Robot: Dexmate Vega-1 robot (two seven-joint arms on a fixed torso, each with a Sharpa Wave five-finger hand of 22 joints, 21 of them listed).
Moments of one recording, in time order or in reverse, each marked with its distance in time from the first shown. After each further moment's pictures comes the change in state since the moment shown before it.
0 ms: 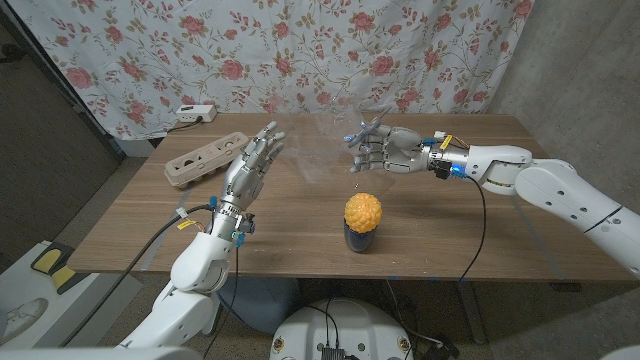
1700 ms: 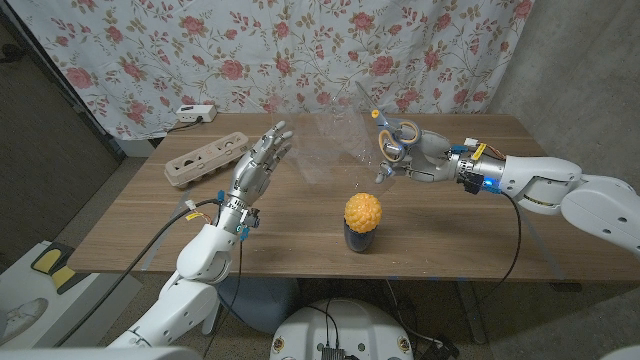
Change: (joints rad) left arm -0.074 0.001 0.039 0.045 -0.051 0.045 -0.060; left_hand -0.002 0.013 -0.004 0.004 0.015 0.020 0.002 0.000 0.000 0.005 -0.006 -0.011 0.000 0.000 0.000 0.004 -0.007 0.004 0.003 0.000 0.000; right arm -0.338 -0.138 0.281 -0.185 0.050 0.101 -0.049; right_hand -0.143 -0.027 -0.066 0.017 0.013 0.217 -0.081 0.795 0.677 0.223 0.002 0.535 0.347 0.302 -0.081 -0.027 0.232 0.103 -0.034 0.209 -0.070
